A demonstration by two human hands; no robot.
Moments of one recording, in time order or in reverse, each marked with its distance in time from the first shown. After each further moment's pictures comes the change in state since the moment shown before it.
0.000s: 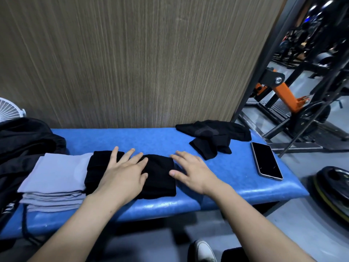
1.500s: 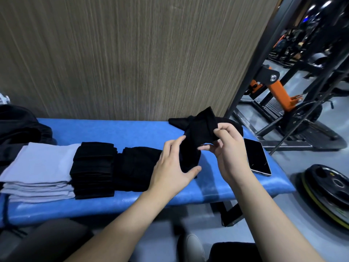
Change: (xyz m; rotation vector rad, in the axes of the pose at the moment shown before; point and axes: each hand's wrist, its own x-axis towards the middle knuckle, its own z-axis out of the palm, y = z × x) left_hand 0.031 0.125 0.024 -0.885 0.282 0.016; right_hand -0.054 -0.017 -0.098 1.379 0.655 0.182
